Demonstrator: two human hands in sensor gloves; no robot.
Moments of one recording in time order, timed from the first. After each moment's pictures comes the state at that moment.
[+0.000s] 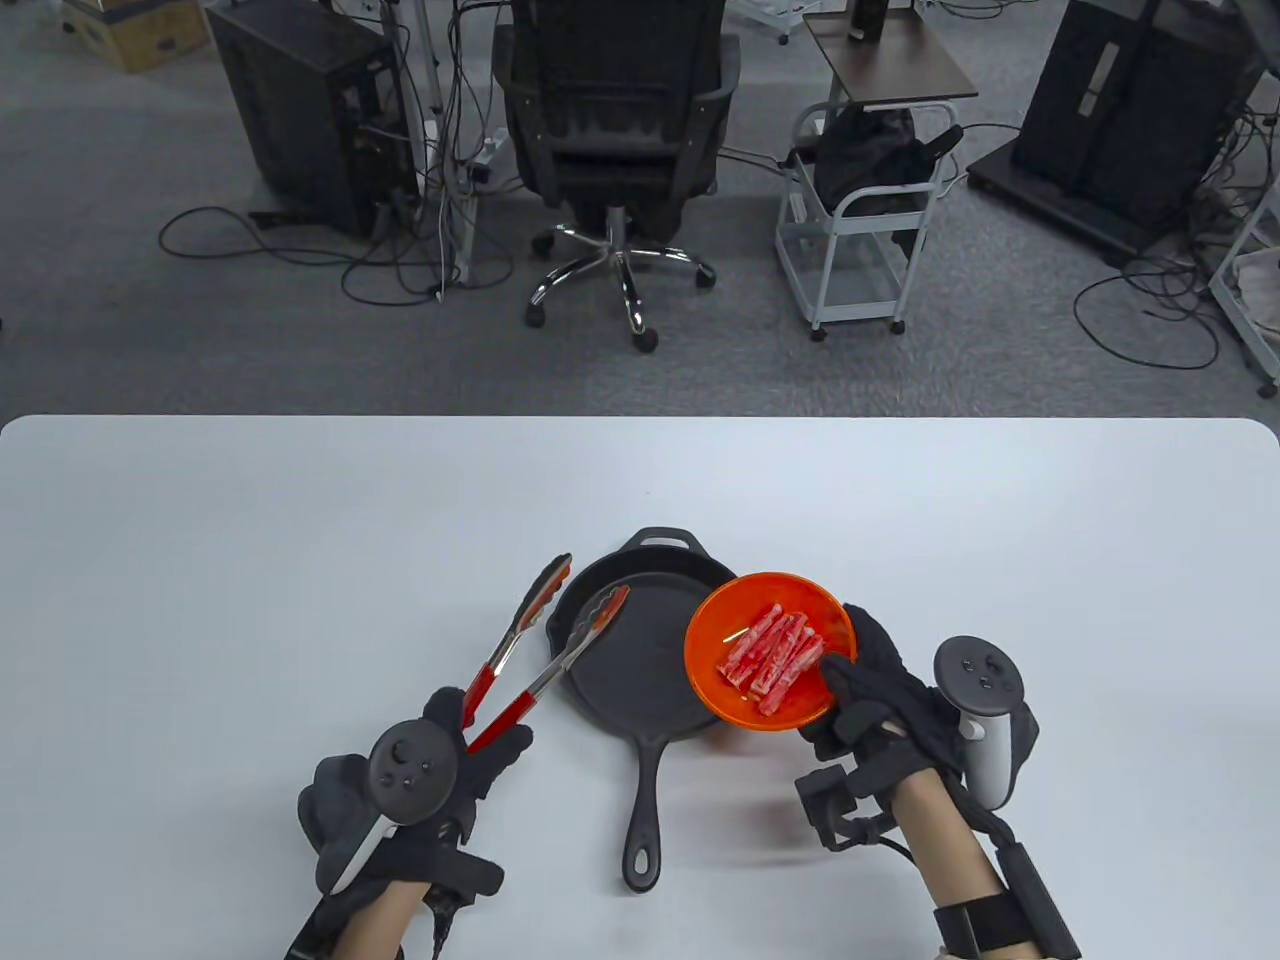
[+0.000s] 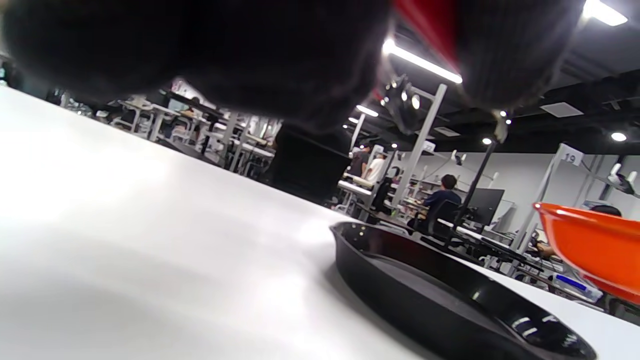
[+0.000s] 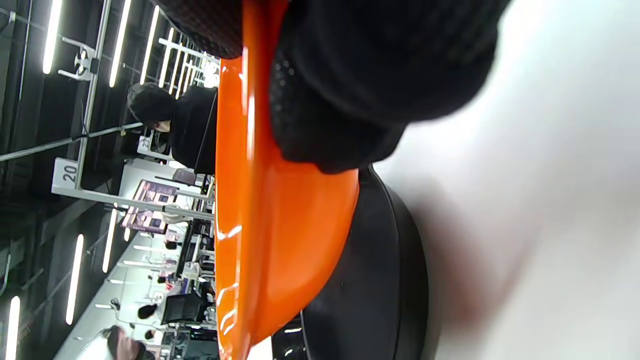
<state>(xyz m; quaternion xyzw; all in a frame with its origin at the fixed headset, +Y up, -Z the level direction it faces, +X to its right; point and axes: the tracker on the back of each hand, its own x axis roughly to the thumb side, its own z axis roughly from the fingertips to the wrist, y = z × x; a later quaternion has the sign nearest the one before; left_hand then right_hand) -0.208 -0.693 -0.258 0.04 0.00 0.17 0.99 0.206 -0.719 -0.314 -0.14 0.07 0.78 0.60</state>
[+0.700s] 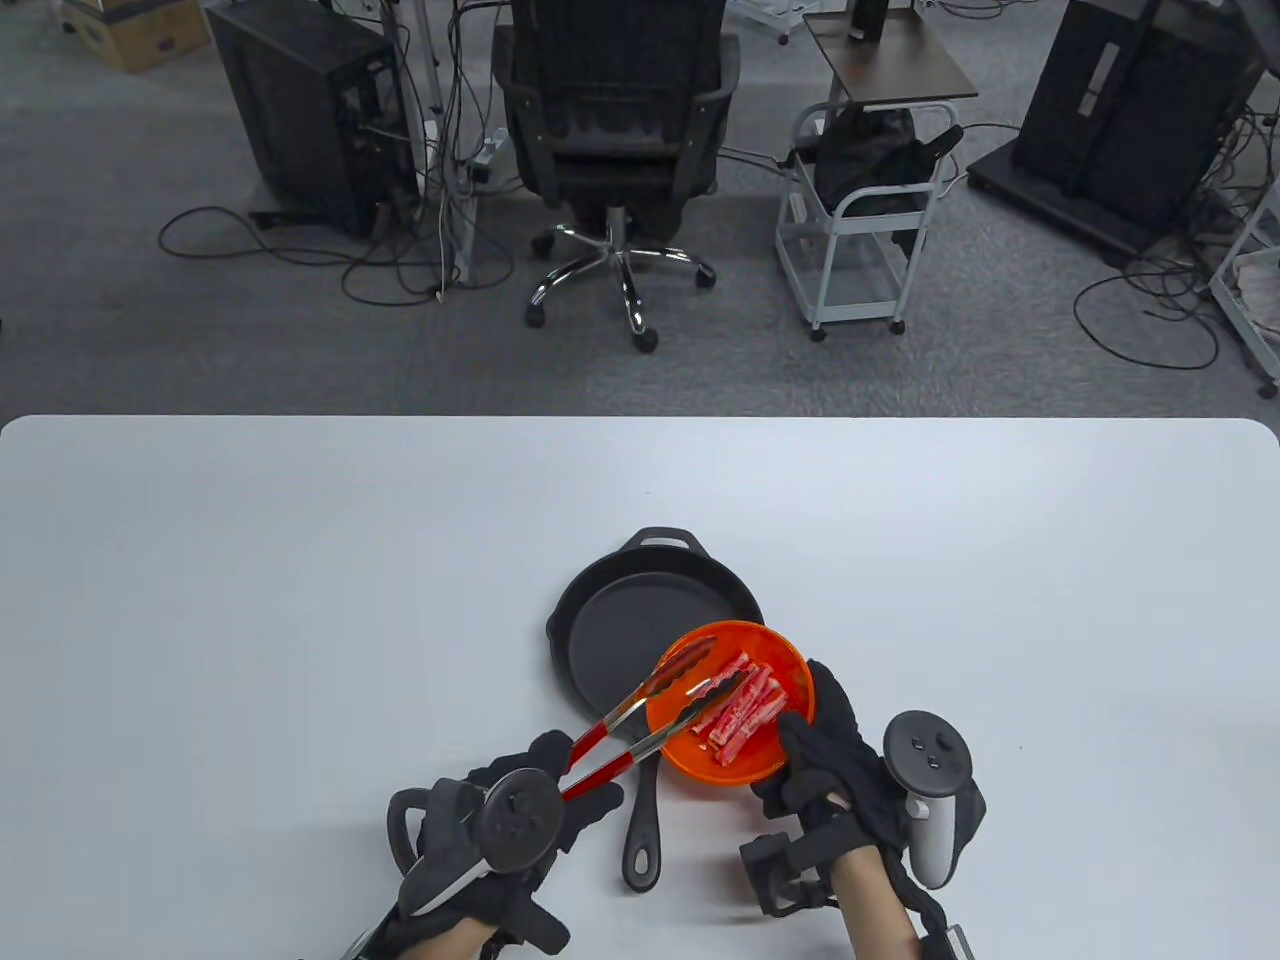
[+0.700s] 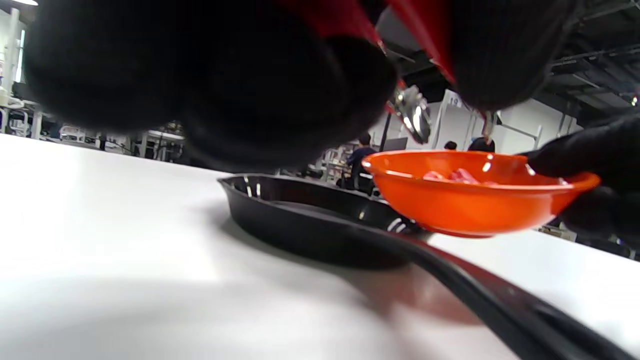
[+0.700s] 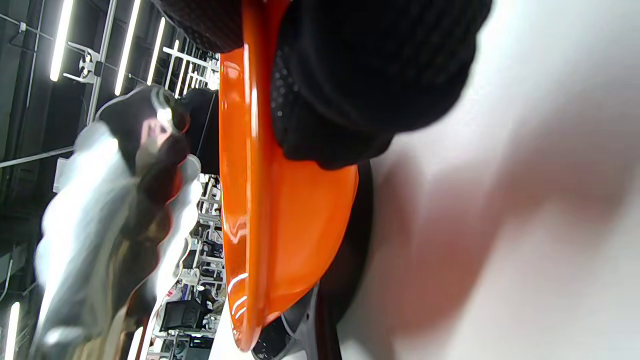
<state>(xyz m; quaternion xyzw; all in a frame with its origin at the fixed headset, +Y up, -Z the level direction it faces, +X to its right) -0.138 -0.705 -0.243 0.02 -0.14 0.09 0.99 0.167 -0.753 -0.279 -0.14 0.06 0.80 0.59</state>
